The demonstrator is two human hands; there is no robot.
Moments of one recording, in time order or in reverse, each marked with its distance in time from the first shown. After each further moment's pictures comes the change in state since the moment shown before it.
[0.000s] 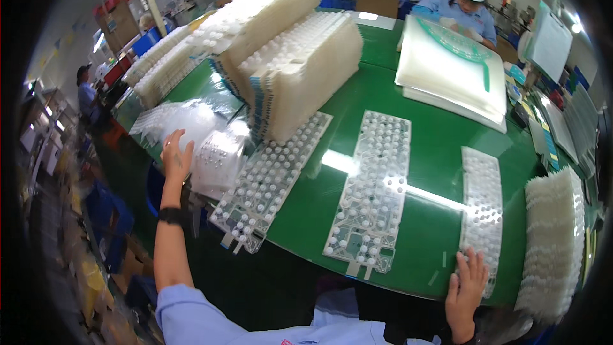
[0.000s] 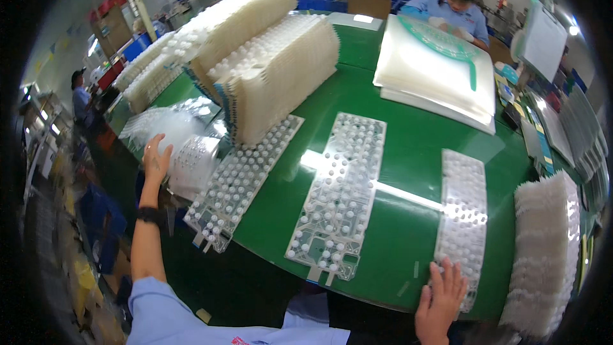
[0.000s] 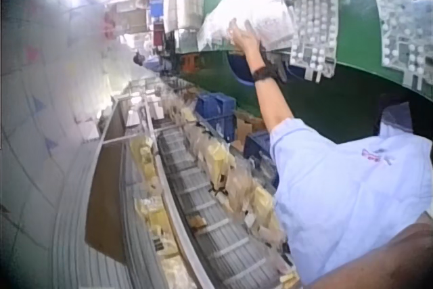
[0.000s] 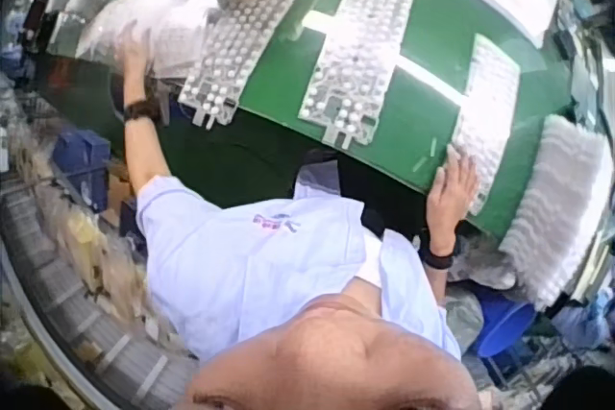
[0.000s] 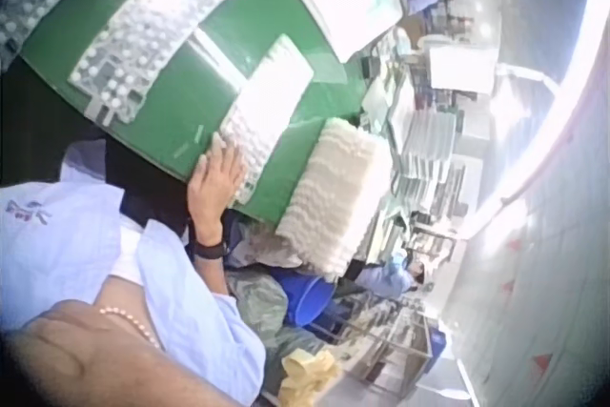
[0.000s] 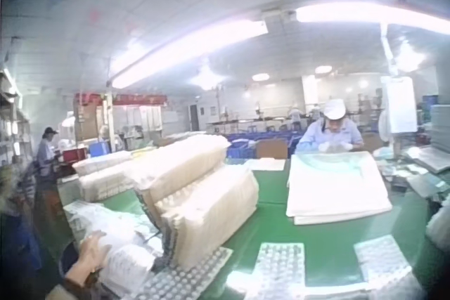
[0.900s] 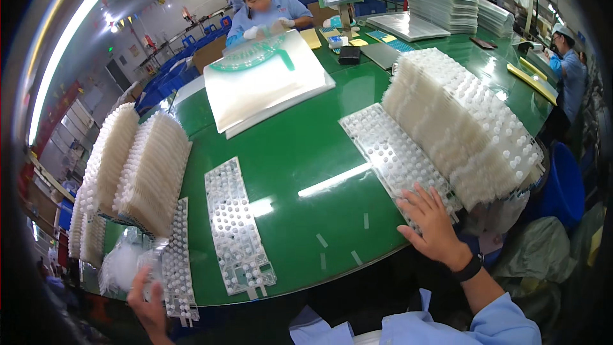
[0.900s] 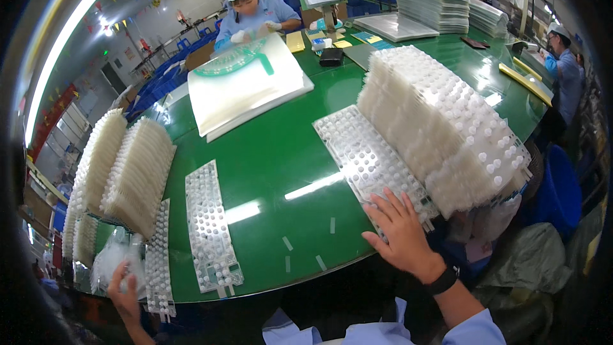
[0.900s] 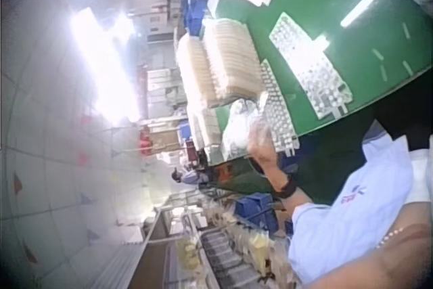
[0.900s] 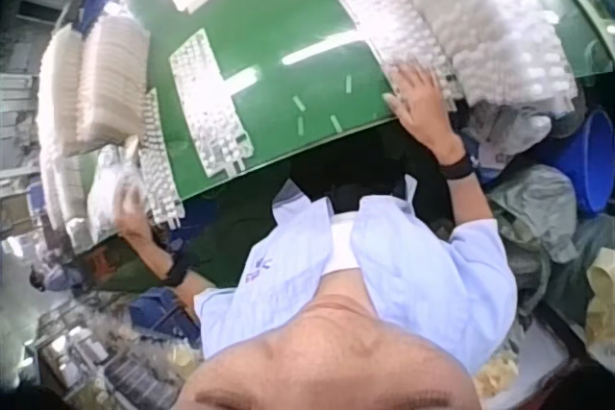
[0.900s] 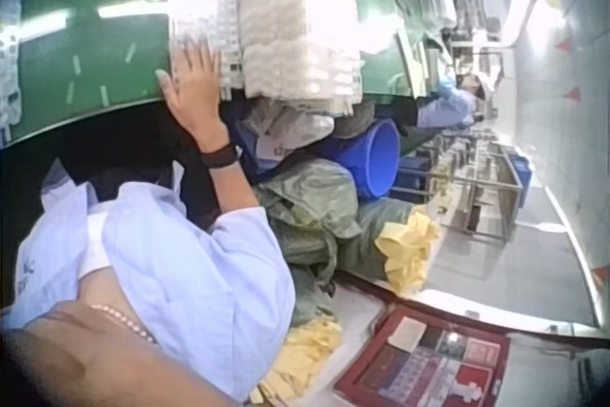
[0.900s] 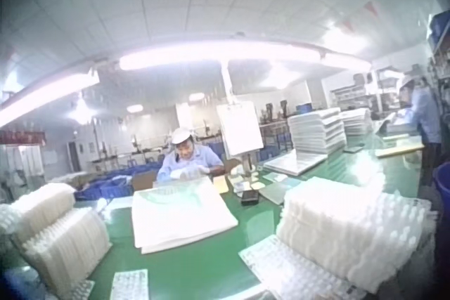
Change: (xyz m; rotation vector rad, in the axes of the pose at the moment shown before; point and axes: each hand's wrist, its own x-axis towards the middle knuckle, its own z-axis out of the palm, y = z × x) left_hand -0.035 0.223 -0.172 -0.543 -0.309 0.185; right_hand -0.029 0.110 -0.033 0.156 0.312 -0.098
